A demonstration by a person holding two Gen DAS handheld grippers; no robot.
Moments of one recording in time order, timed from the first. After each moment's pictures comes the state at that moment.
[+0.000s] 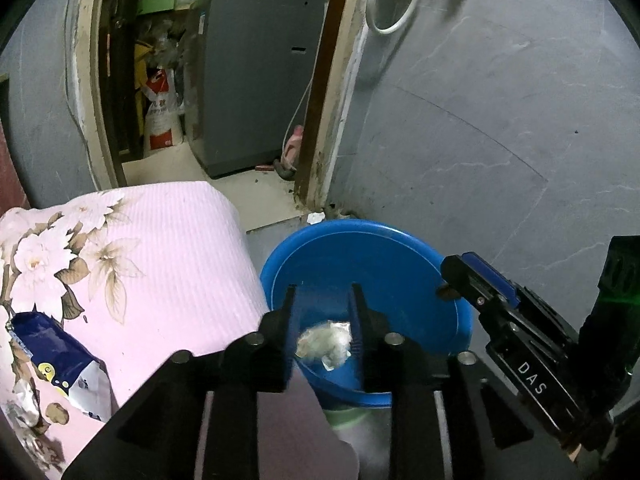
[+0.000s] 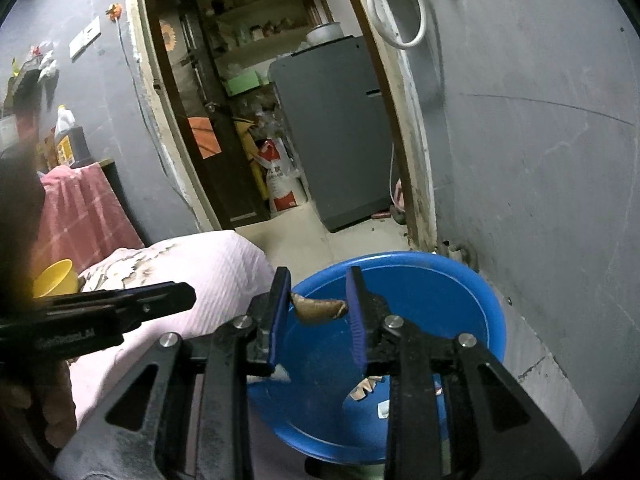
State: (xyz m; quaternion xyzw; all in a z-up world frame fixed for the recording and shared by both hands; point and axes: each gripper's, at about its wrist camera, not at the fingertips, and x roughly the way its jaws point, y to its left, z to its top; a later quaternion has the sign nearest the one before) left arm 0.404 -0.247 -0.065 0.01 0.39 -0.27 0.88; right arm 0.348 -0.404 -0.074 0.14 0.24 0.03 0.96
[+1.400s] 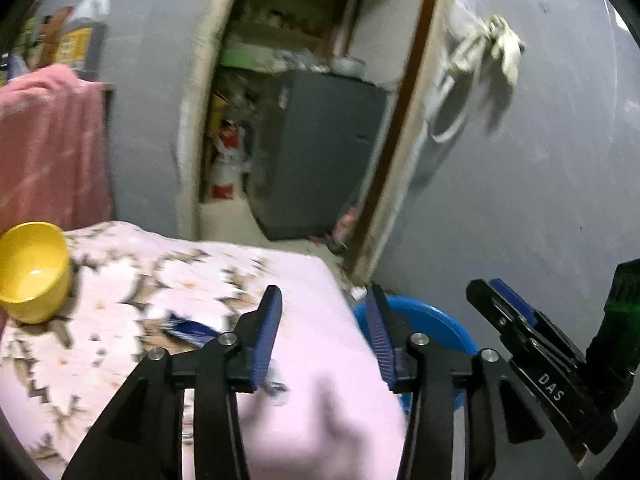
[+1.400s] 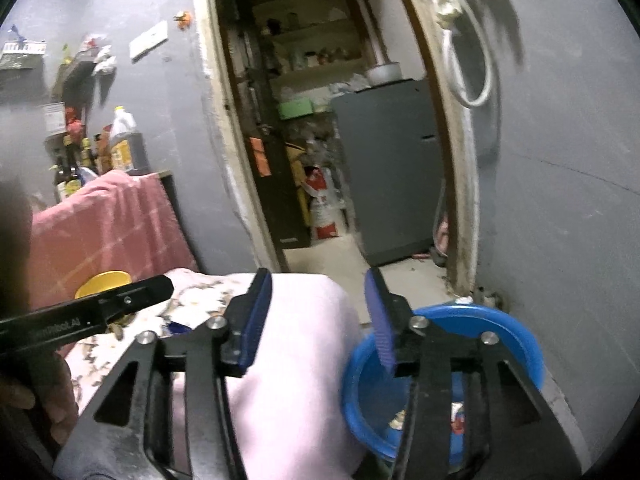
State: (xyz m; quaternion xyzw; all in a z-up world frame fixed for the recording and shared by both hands) left arm 0.338 -0.109 0.028 -0.07 0.26 -0.18 0.95; right arm 0.325 -0.309 0.007 0.09 0.17 0.09 0.98
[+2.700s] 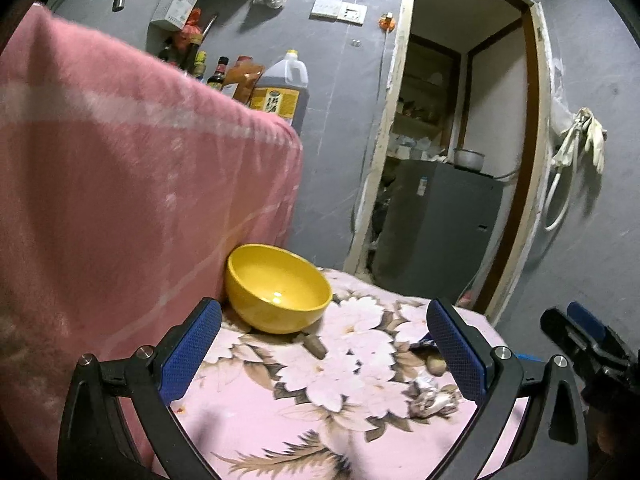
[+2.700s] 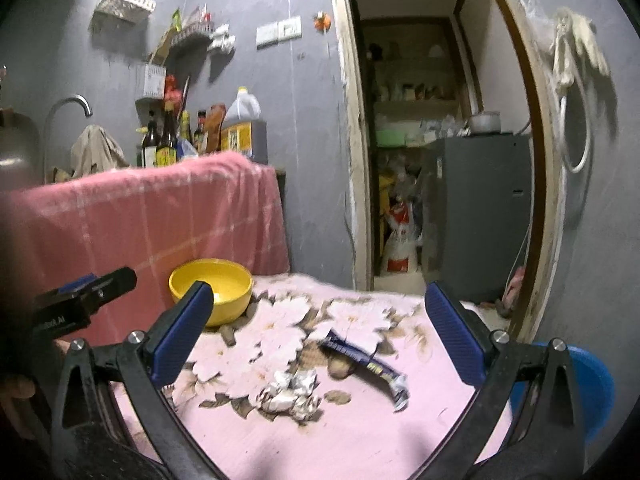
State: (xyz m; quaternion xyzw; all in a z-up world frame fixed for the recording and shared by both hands) left arm 0.234 0.094 0.011 -0.11 0.14 0.03 0.98; right arm 0.287 -0.130 0.015 0.01 0.12 0.20 0.97
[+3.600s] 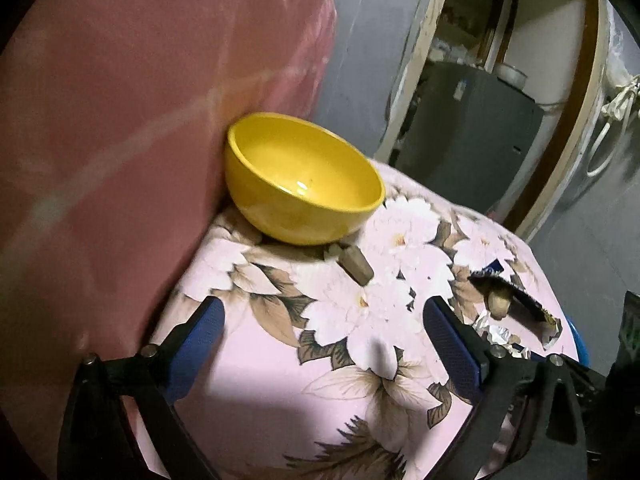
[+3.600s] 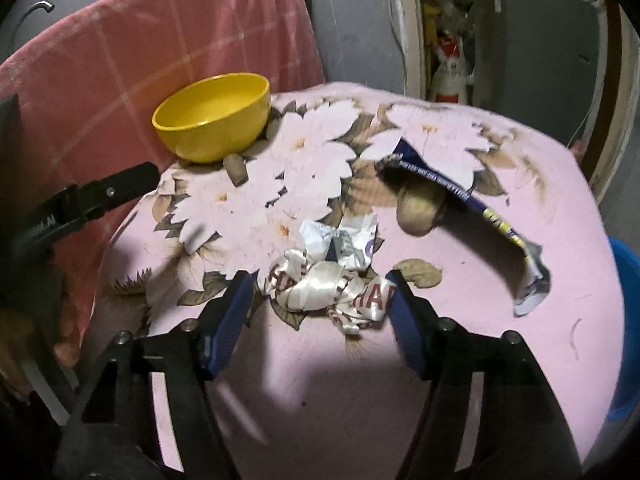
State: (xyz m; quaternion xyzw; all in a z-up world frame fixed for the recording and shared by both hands) left arm 0.319 0.119 -0.049 -0.14 0.35 0.03 0.93; right arm 0.367 -0.078 -0.084 -0.02 0.42 0.27 0.87
